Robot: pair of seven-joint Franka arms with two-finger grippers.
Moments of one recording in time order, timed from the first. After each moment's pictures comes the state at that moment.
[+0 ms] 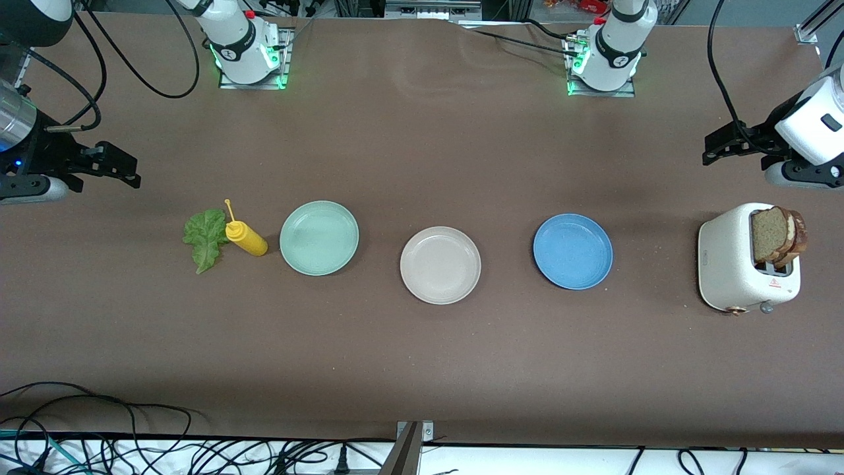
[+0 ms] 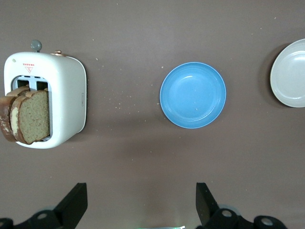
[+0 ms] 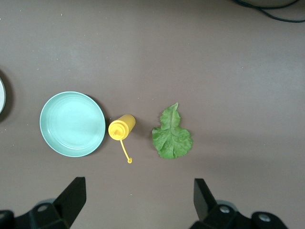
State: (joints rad) left arm -0.04 0.06 0.01 -1.52 0.00 1.47 0.04; right arm 0.02 0.08 0.03 -1.56 0.01 1.65 -0.04
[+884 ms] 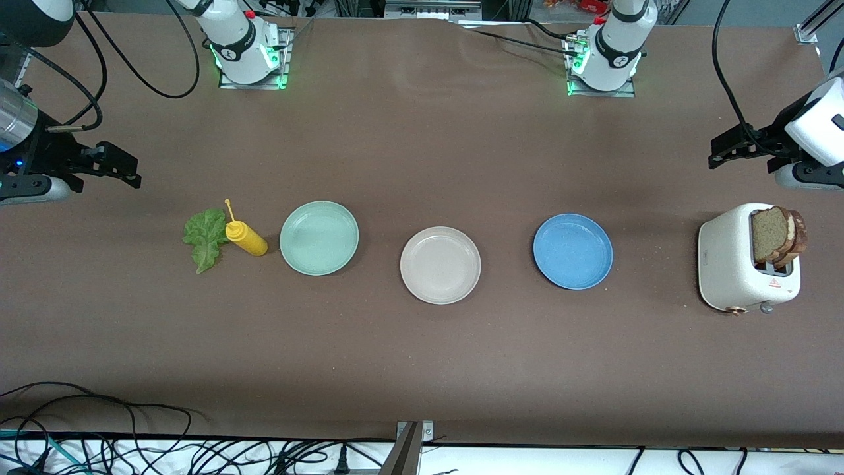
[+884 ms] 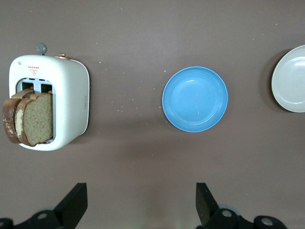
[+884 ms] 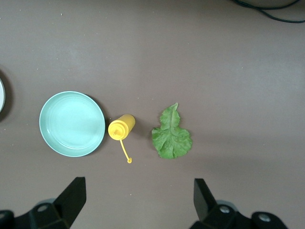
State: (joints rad) left arm -0.03 0.06 0.01 -1.52 0.00 1.47 0.04; right arm 0.02 0.08 0.03 -1.56 0.00 1.65 -0.04
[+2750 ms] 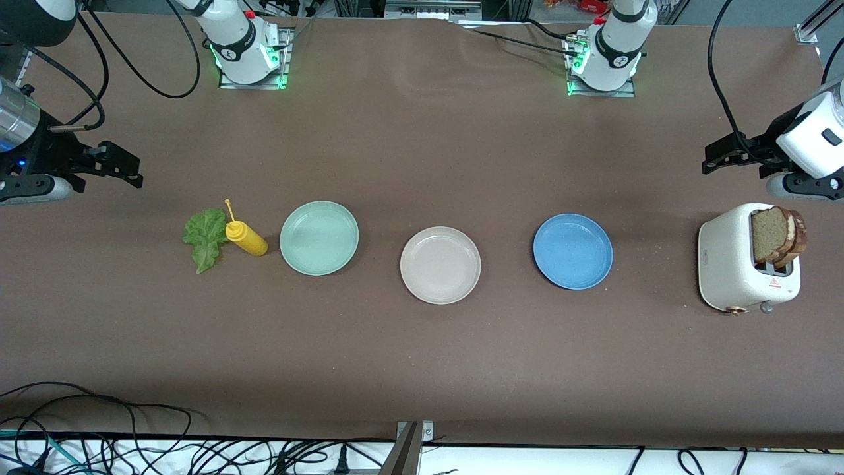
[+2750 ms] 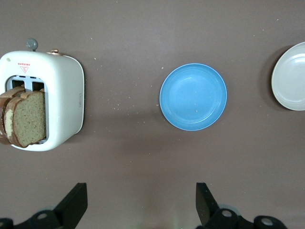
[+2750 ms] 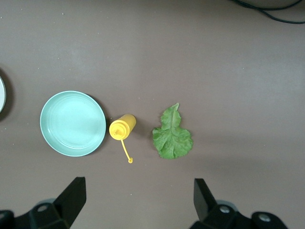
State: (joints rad) left arm -0.03 0.09 0.01 -1.52 -0.02 1.47 0.04; right arm 0.03 0.08 0.03 -1.56 0.00 1.65 -0.04
